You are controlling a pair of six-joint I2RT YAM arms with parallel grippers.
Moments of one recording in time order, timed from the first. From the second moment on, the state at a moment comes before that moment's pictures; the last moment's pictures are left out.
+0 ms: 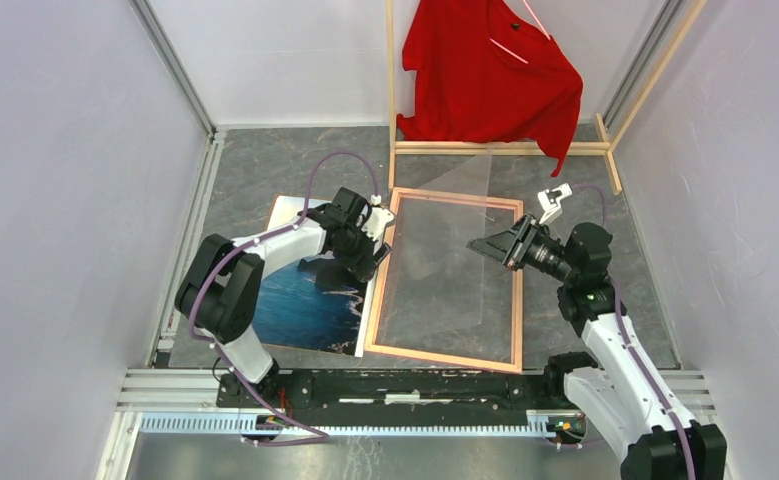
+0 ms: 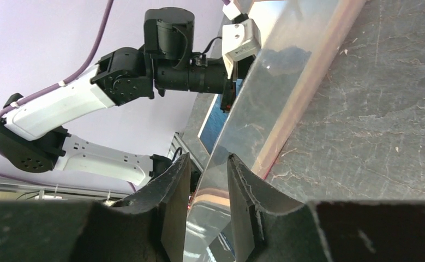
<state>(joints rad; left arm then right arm) -0.53 1.69 1.02 -0.46 0.16 0.27 0.14 0.78 0.47 0.17 -0.79 0.94</state>
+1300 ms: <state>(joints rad) -0.53 1.69 1.00 -0.44 0.17 0.26 0.27 0.85 0.51 0.28 -0.67 1.06</state>
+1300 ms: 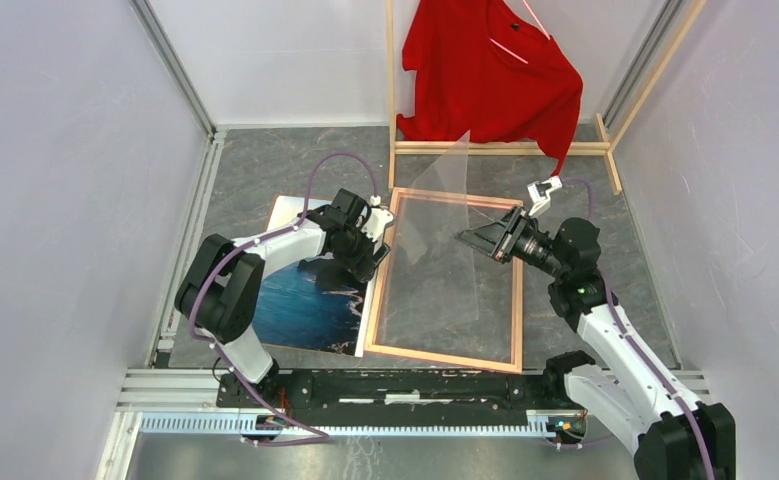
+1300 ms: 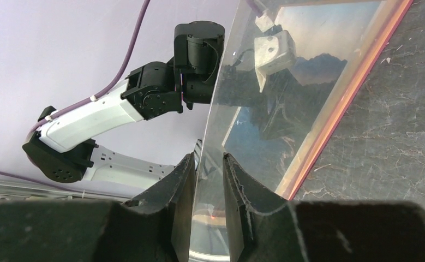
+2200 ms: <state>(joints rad) -0.53 1.68 0.99 -0.43 0.17 0.26 0.35 0.81 0.49 0.25 -0.49 1.18</state>
